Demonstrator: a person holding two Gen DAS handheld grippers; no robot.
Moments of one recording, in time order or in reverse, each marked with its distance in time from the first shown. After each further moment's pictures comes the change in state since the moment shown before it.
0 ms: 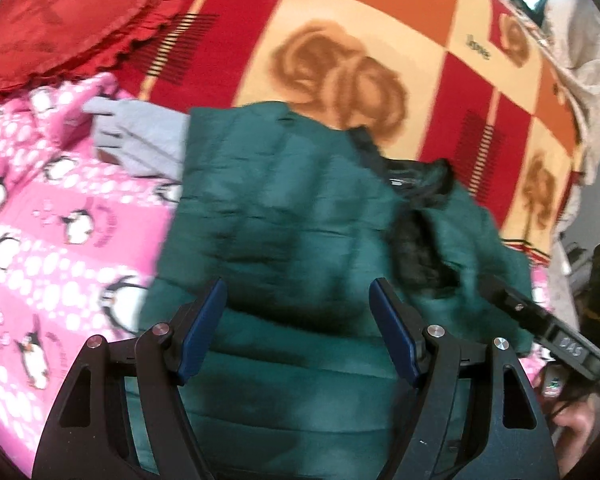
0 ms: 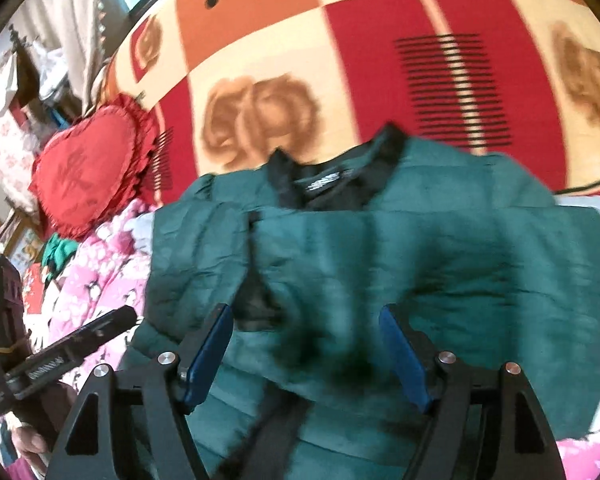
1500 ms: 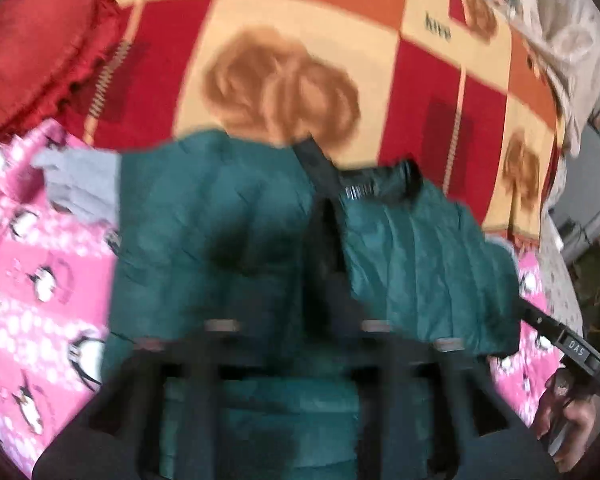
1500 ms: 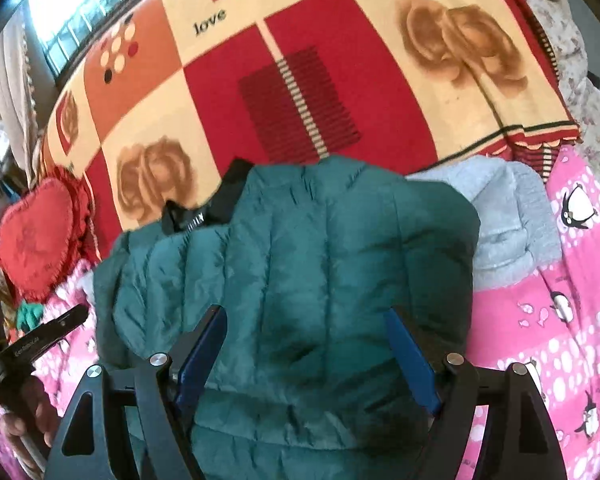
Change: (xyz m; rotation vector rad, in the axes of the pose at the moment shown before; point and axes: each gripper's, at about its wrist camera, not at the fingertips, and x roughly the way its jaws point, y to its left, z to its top) left arm 0.022 -0.049 0.023 0.120 0.033 -0.027; right arm -0.053 -0.094 -0.016 0.195 -0.068 -0.148
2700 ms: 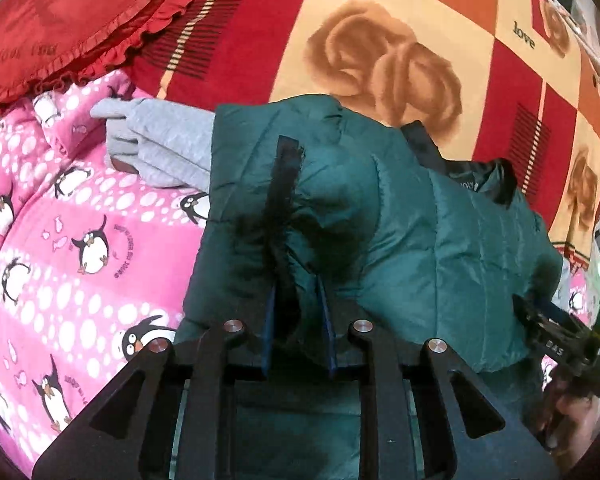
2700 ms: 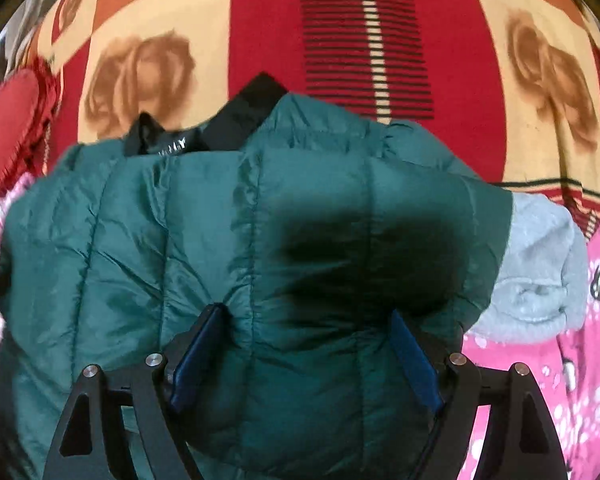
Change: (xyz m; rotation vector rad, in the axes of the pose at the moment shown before) left arm 0.014 0.070 -0.010 -0.096 0.001 0.180; right arm 0.103 0.054 -0.001 -0.280 0.090 -0.188
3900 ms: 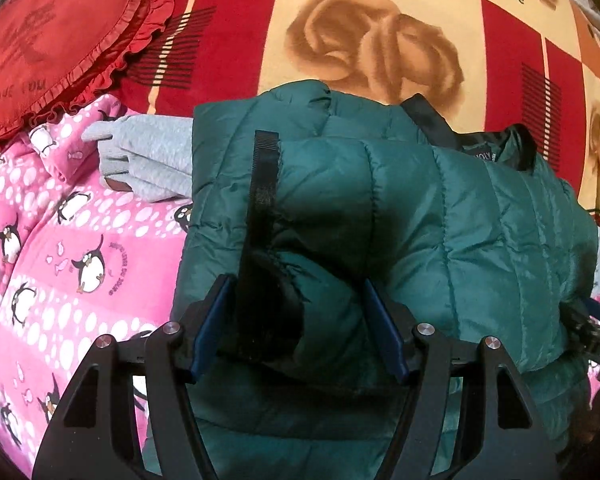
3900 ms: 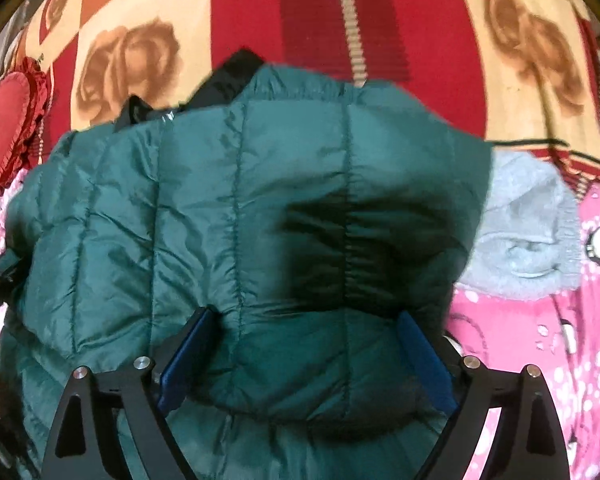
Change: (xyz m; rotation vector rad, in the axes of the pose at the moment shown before) left arm 0.025 -0.016 -0.009 0.098 -0.038 0.099; right arm -0.019 -0.013 -0.015 0.056 0.053 -0.002
